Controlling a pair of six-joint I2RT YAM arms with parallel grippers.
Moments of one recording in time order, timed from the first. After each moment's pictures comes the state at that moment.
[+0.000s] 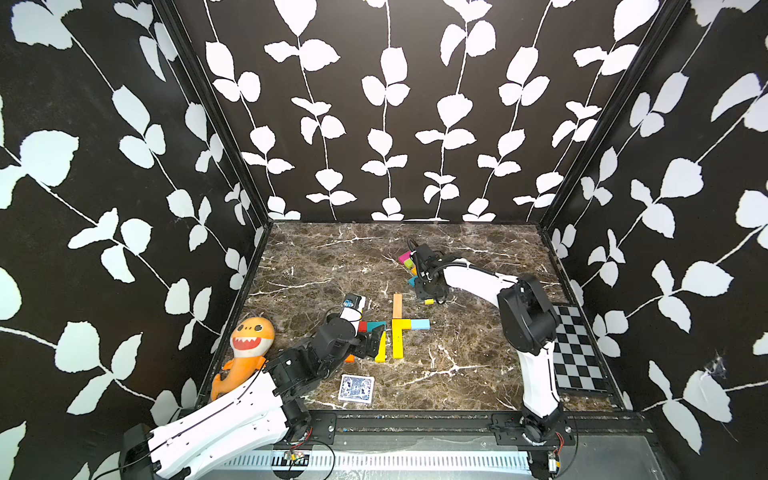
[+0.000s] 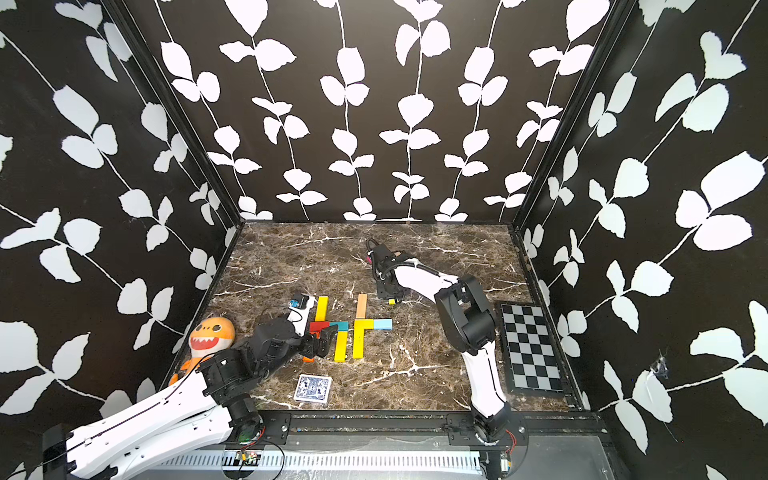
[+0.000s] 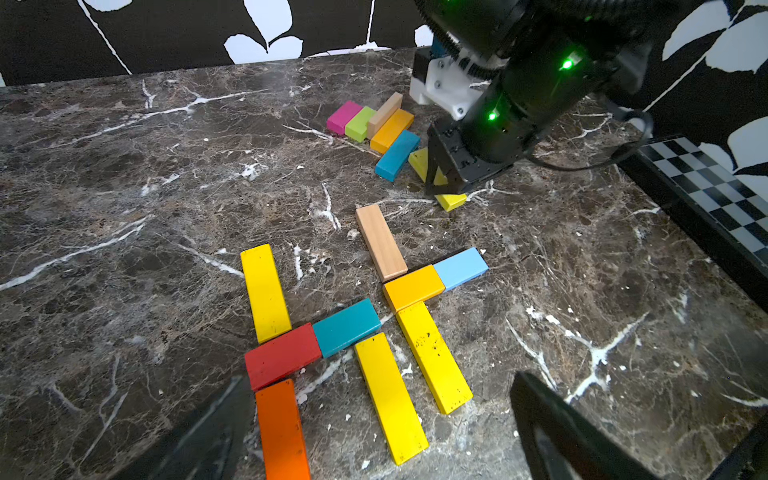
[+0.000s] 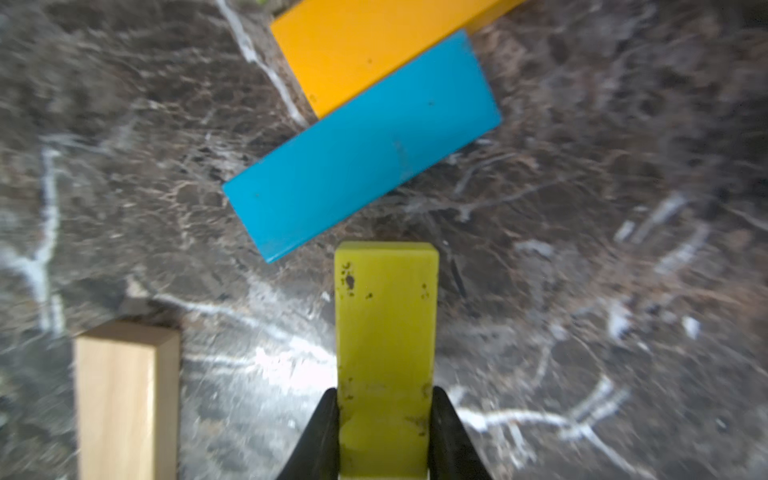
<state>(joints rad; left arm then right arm) -0.96 0.71 0.56 -0.39 -0.34 -0.36 0.63 2.05 1.56 -0.76 0.14 0.47</state>
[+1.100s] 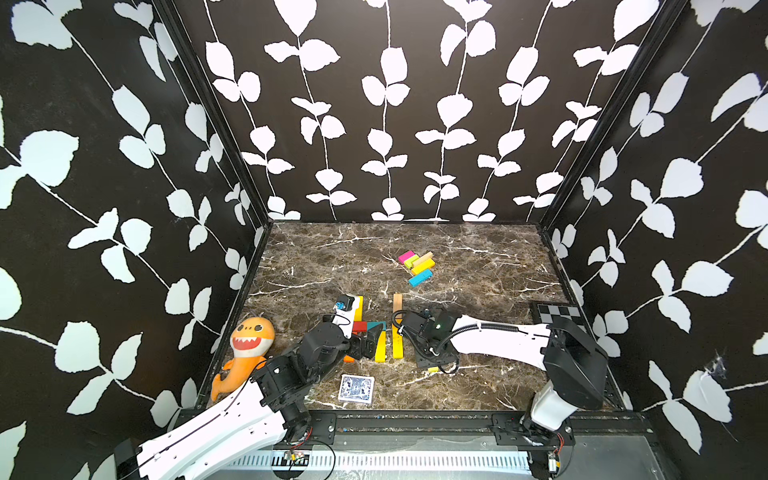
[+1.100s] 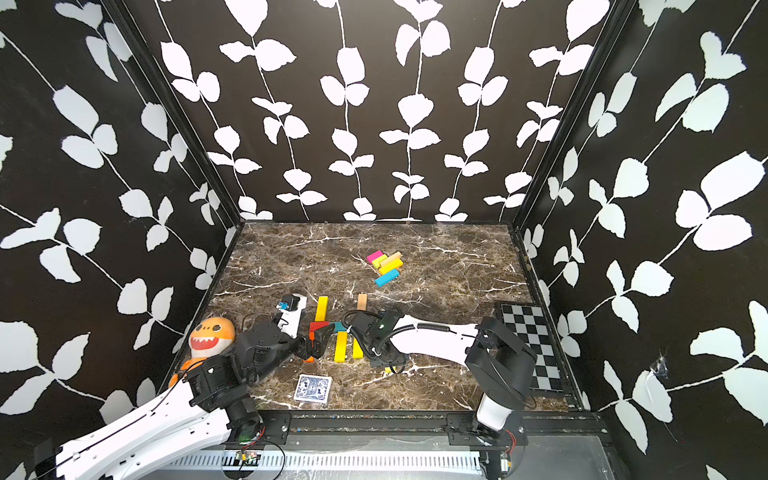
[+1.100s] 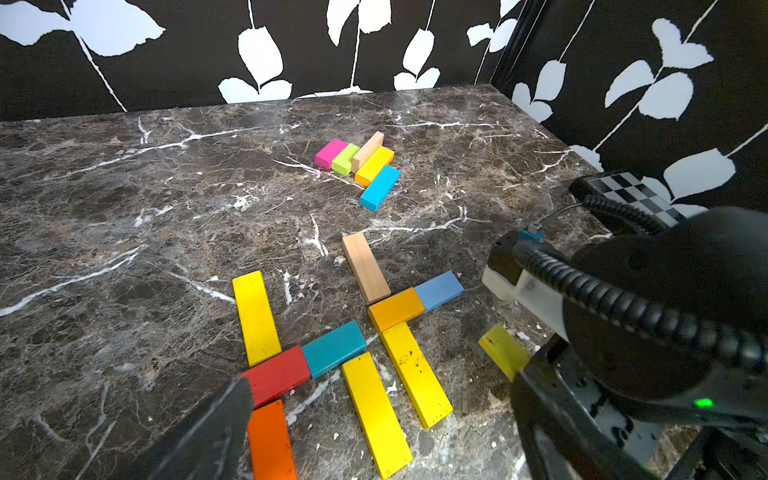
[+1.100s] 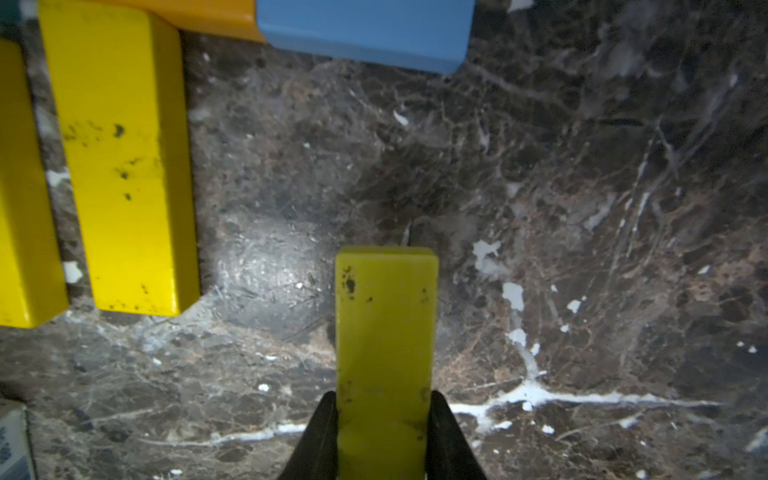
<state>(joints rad) -0.96 0.60 0.54 -0.37 -0.32 -0.34 1.07 1.69 1.08 -0.85 0.14 0.91</state>
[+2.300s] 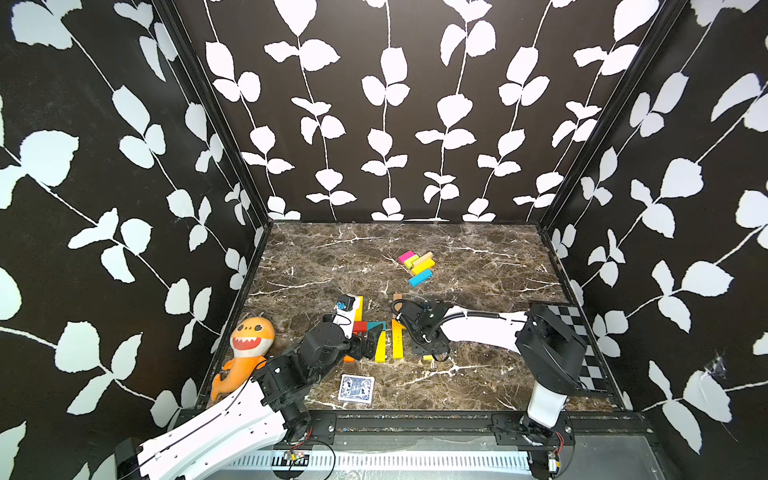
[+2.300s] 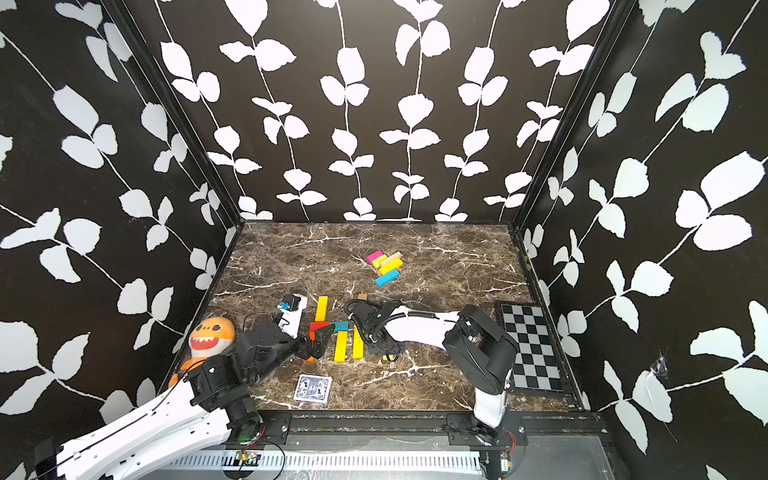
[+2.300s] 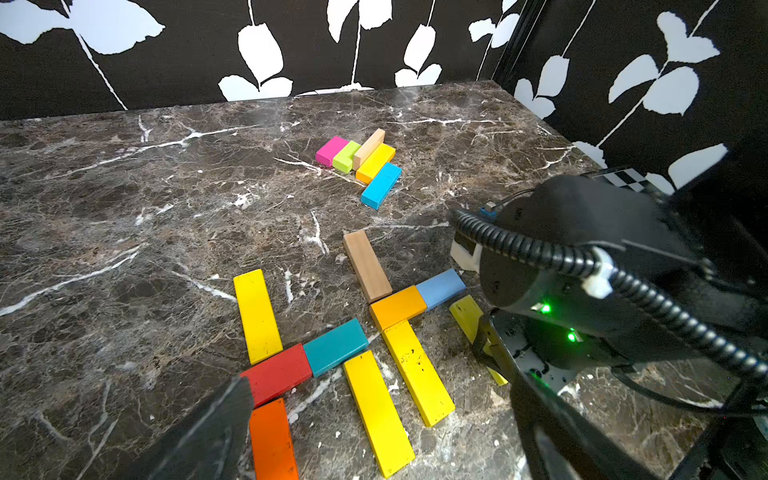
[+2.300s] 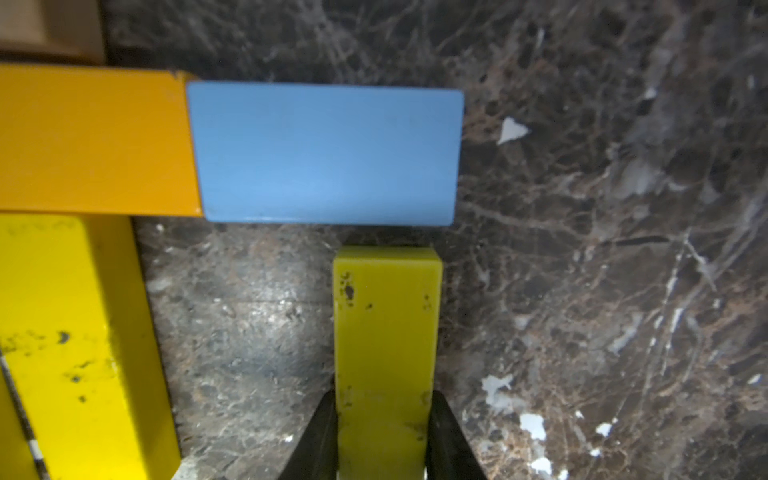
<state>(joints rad) -0.96 0.61 0.53 -0.37 -0.32 -0.34 0.97 1.81 1.12 -0.76 0.16 0.89</state>
